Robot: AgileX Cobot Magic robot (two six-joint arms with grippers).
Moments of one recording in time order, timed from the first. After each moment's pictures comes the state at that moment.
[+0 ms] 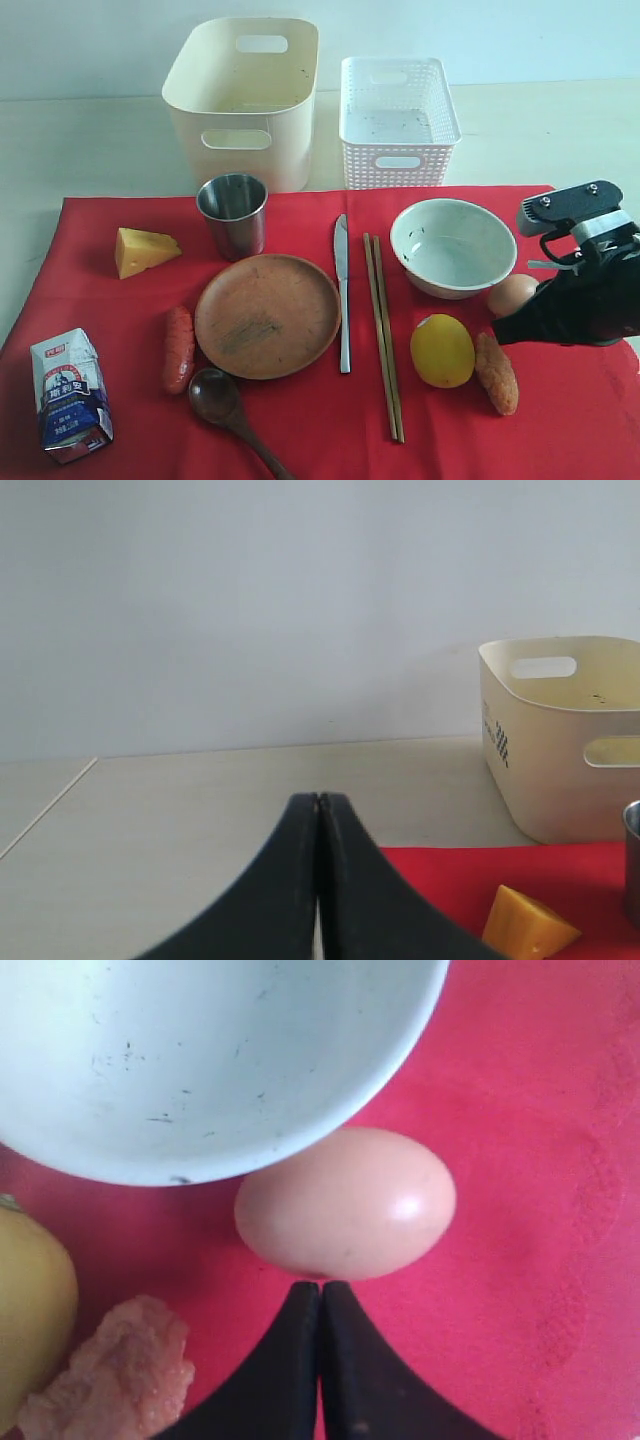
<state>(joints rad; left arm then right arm) 0.02 0.01 0.00 0.10 0.08 -0.01 0.24 1.51 -0.42 0.76 0.14 -0.80</state>
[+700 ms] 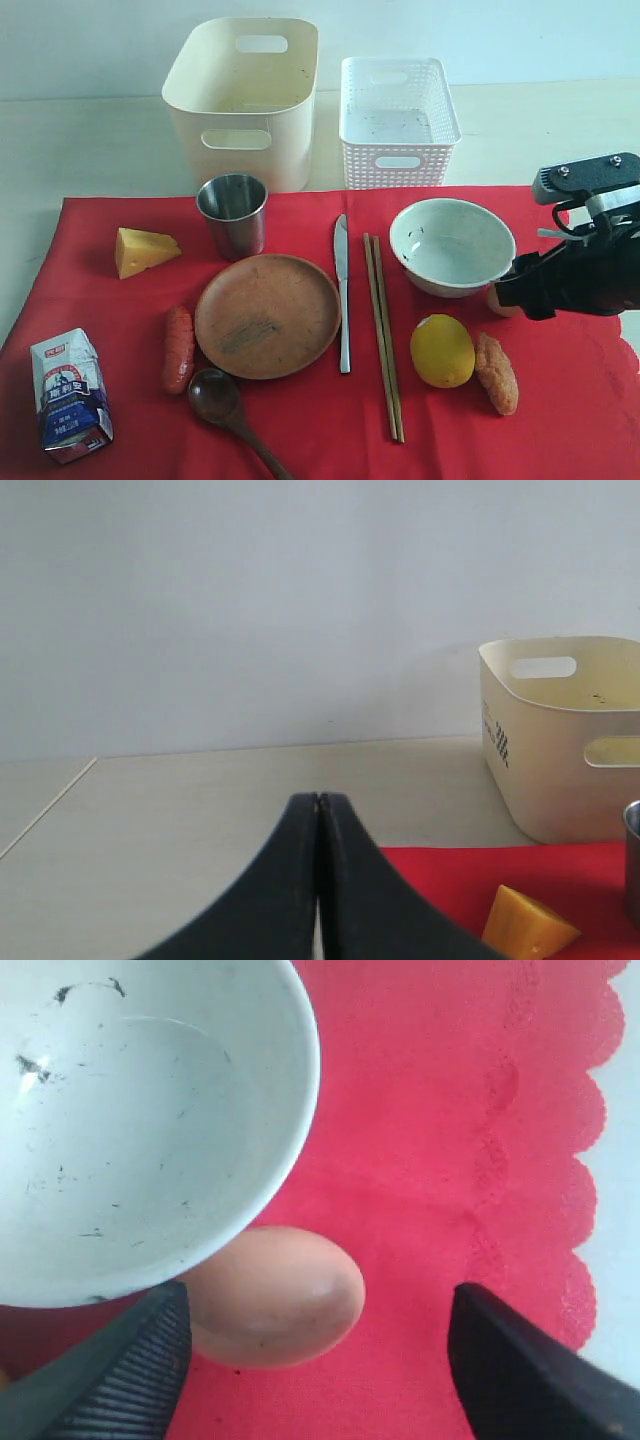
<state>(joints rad) 0.02 0.01 0.00 0.10 0.08 -0.01 0.24 1.49 -0.43 0.76 0.01 -0.73</state>
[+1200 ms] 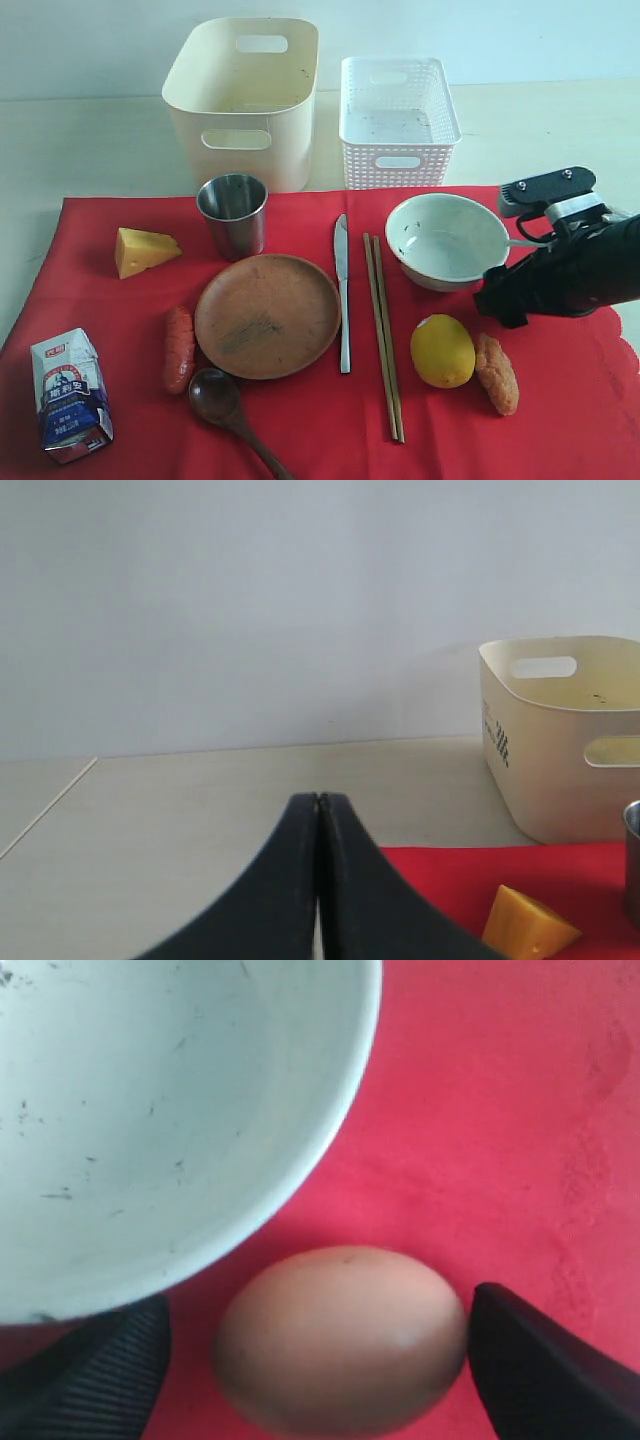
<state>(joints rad) 0.02 0.01 0.00 0.10 0.08 -0.01 0.24 1.67 -0.53 0.71 0.06 -0.73</state>
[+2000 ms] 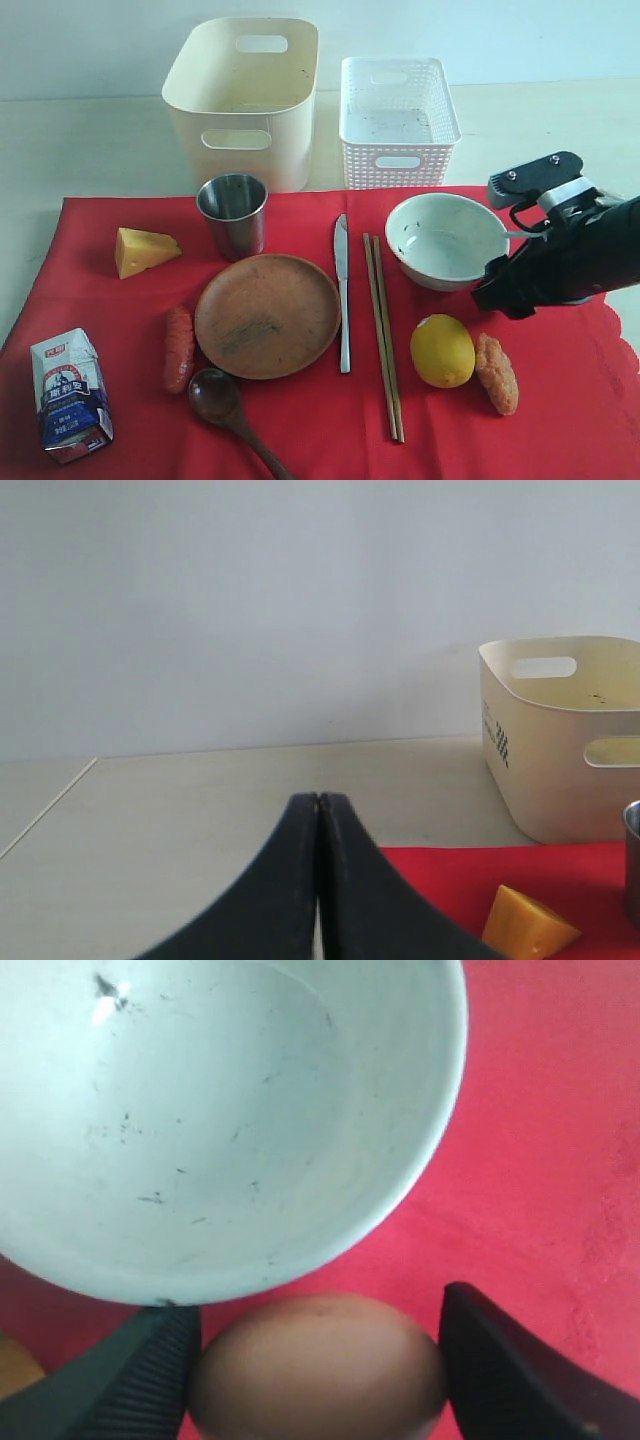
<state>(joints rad) 0.02 0.01 0.00 0.10 0.08 -0.01 0.24 1.61 -0.56 0.61 0.16 -0.74</state>
